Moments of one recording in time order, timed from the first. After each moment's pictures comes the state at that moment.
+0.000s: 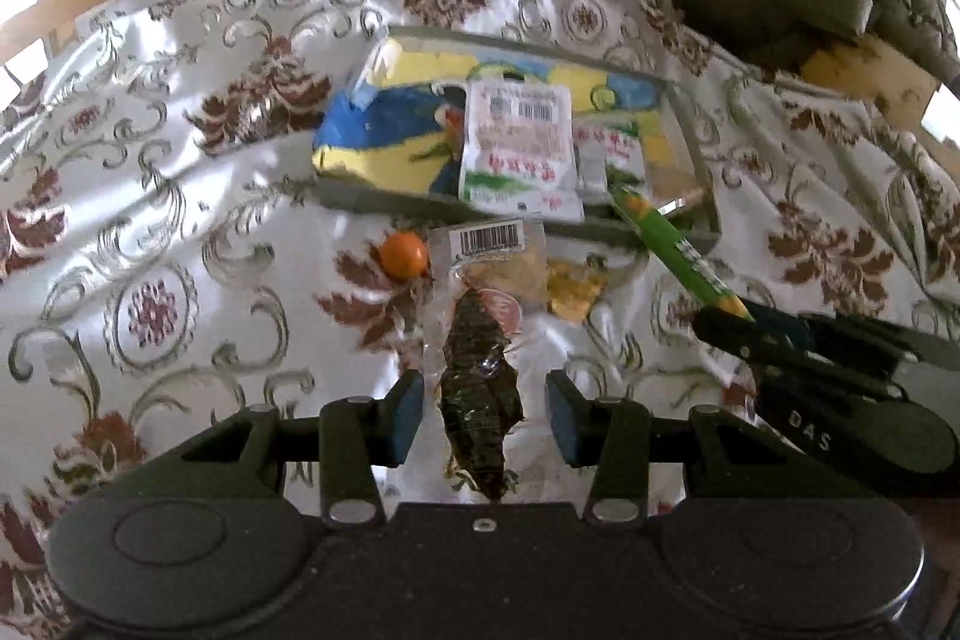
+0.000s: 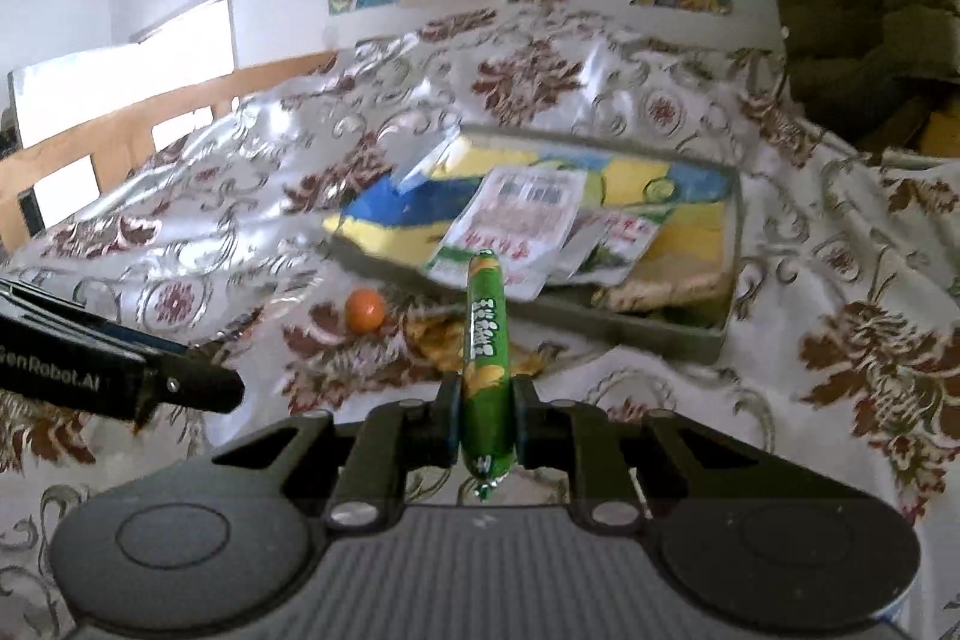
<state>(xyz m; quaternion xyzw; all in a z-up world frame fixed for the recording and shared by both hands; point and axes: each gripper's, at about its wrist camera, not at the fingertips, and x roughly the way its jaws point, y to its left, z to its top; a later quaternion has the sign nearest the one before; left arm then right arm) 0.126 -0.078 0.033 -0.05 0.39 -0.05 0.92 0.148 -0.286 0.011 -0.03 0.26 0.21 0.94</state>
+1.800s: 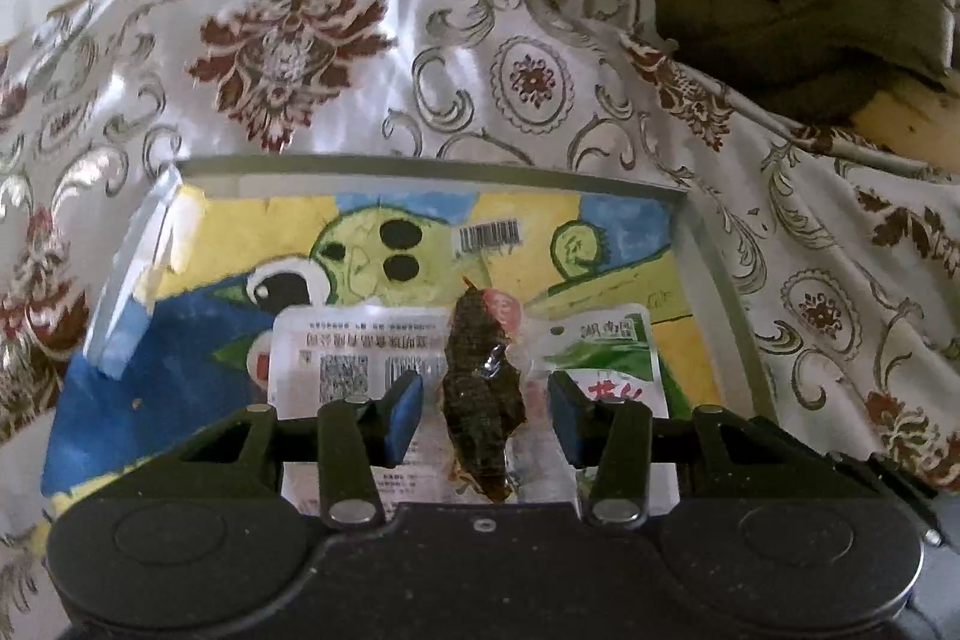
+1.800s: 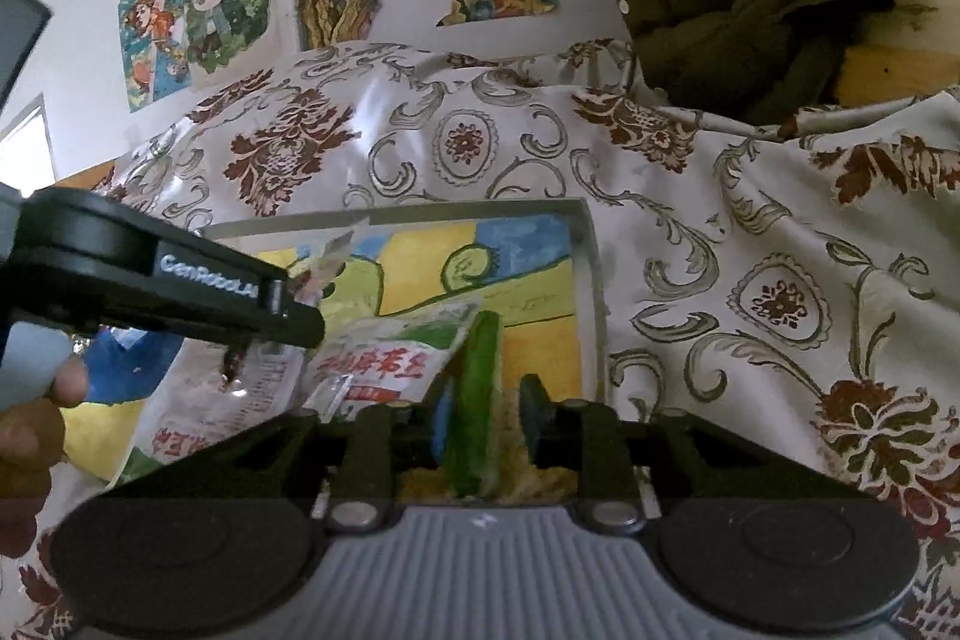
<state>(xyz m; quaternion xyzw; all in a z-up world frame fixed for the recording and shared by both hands) 0.406 -0.162 0.008 -0.02 0.36 -0.09 0.93 0.335 -0.319 -0.028 0.05 0.22 0.08 0.97</state>
